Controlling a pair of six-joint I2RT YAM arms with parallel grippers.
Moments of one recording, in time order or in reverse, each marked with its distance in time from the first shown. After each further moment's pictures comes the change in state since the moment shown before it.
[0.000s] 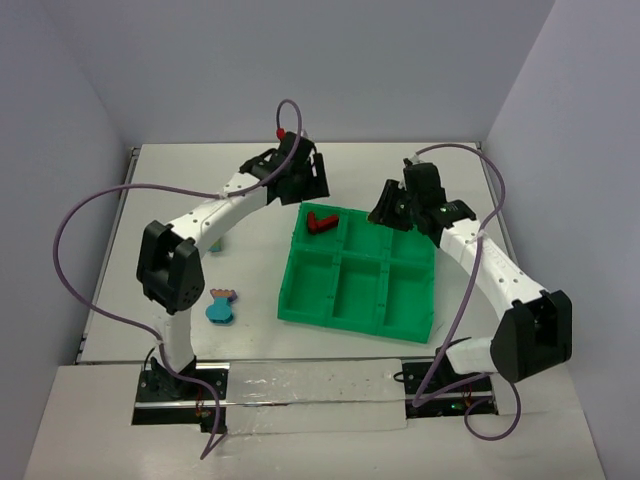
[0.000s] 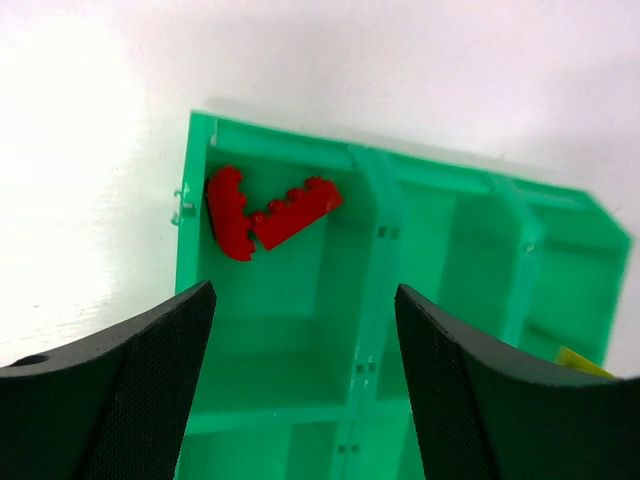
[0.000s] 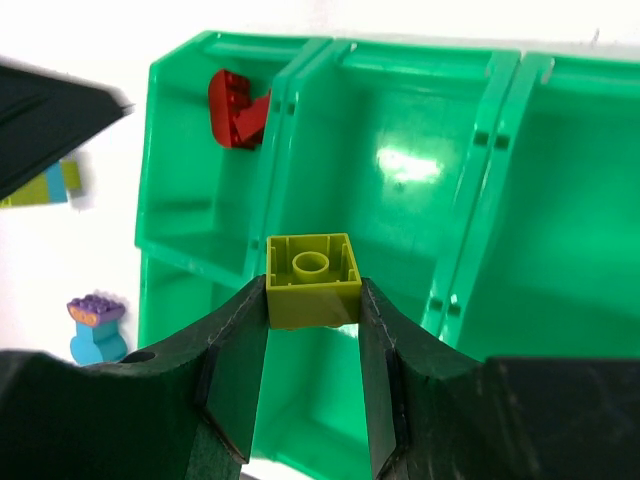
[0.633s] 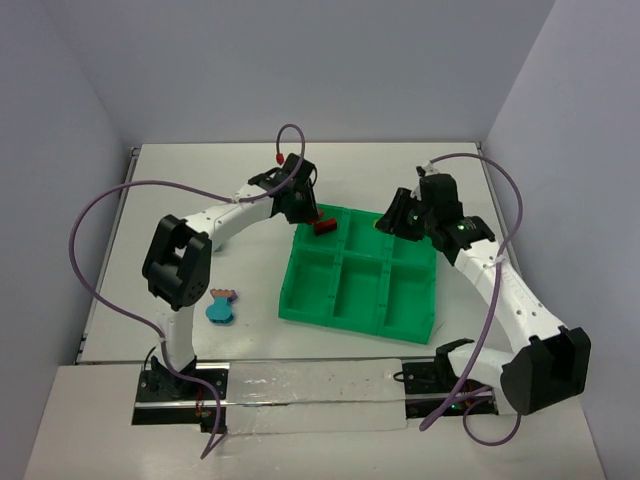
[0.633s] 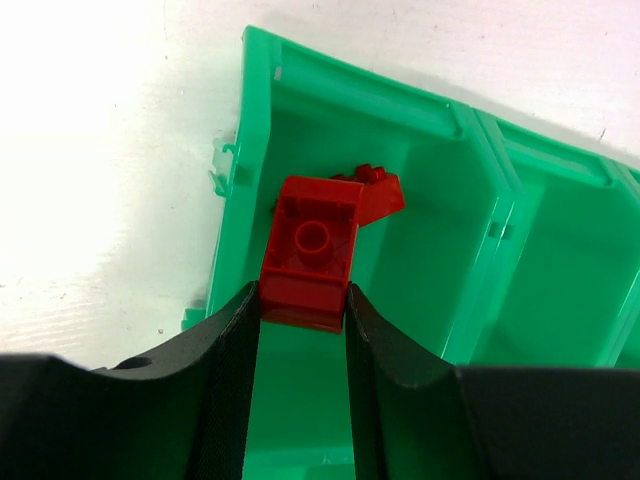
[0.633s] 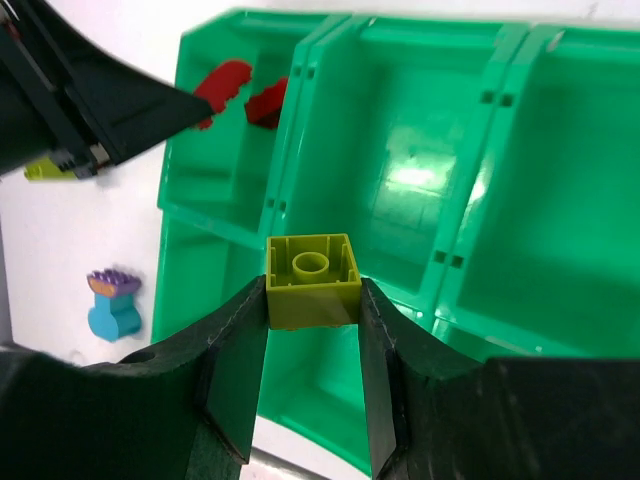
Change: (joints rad) left arm 0.005 0.030 -0.149 0.071 0.016 -0.064; right arm -0.037 -0.155 -0.069 -0.037 -0.046 -0.003
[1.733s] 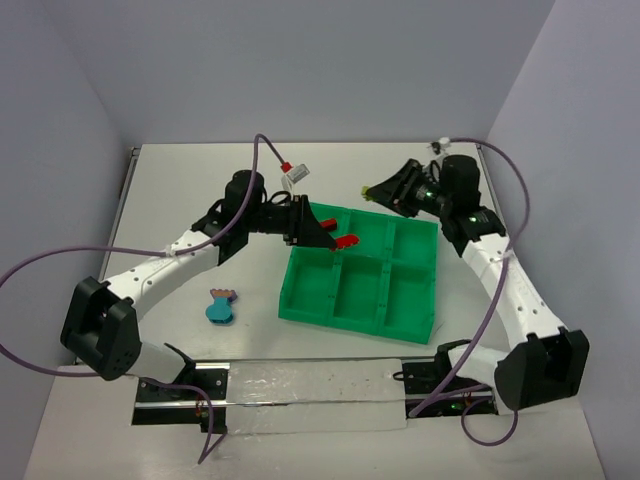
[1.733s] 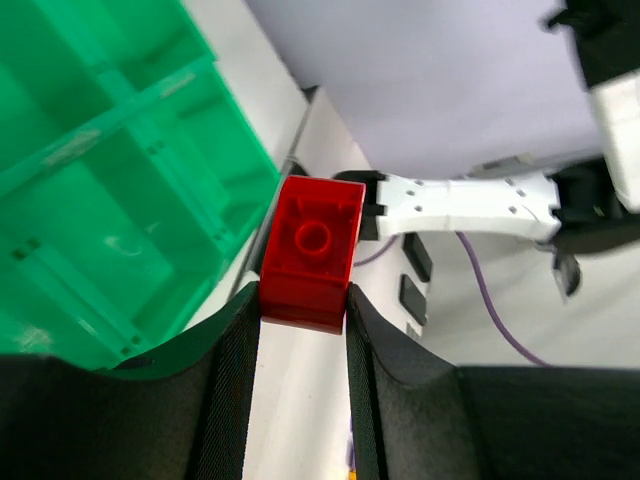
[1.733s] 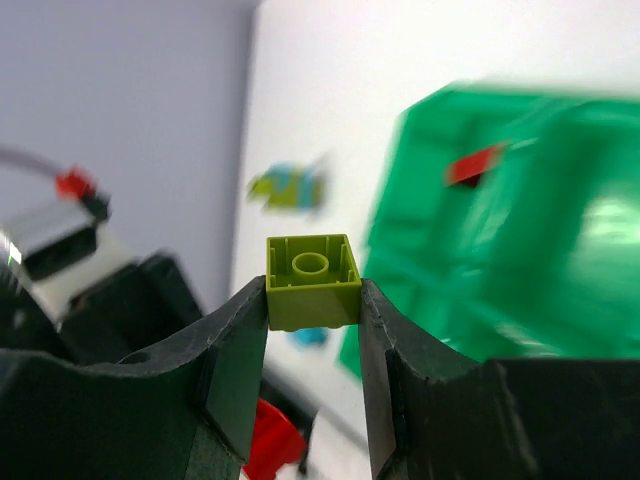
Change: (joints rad) left arm 0.011 -0.561 -0.556 0.617 0.947 -0.033; right arm -0.094 0.025 0.057 0.257 -0.364 0.274
